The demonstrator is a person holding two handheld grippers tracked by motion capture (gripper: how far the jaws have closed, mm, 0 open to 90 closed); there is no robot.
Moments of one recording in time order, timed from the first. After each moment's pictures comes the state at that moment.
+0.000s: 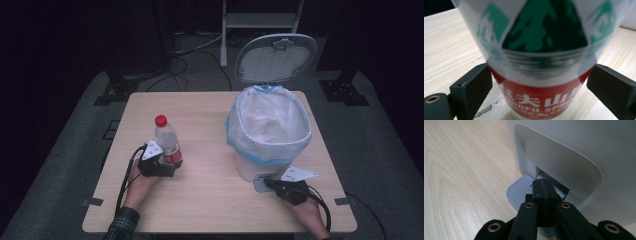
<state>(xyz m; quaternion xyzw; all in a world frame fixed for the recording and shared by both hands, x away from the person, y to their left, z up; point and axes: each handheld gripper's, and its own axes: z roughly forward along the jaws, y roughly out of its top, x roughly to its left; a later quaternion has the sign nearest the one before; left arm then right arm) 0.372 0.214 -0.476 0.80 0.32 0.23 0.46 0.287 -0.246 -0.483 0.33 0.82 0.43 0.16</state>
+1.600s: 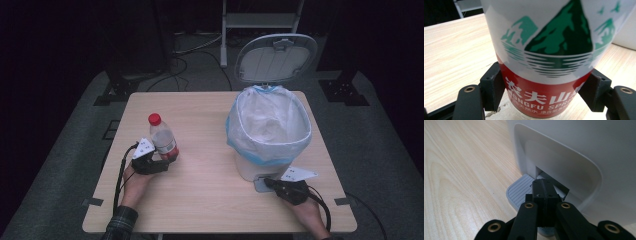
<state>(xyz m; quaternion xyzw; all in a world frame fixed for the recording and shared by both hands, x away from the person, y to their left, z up) 0.366 0.229 -0.460 0.77 0.33 0.22 0.50 0.287 -0.246 -0.483 0.33 0.82 0.43 0.16</state>
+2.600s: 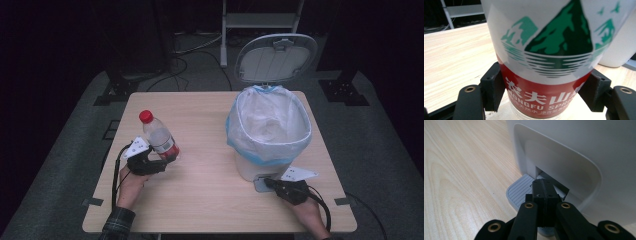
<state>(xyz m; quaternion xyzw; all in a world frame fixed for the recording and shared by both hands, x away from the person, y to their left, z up) 0.353 0.231 -0.437 0.75 0.32 0.19 0.54 0.287 -0.246 -0.483 0.33 0.82 0.43 0.16</state>
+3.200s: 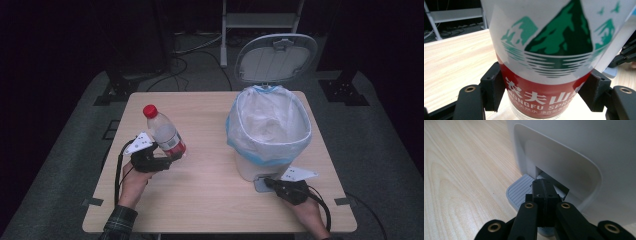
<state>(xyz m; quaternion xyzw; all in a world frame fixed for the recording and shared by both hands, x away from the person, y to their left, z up) 0.350 0.214 -0.411 0.75 0.29 0.17 0.57 0.287 -0.246 -0.483 0.33 0.82 0.43 0.16</state>
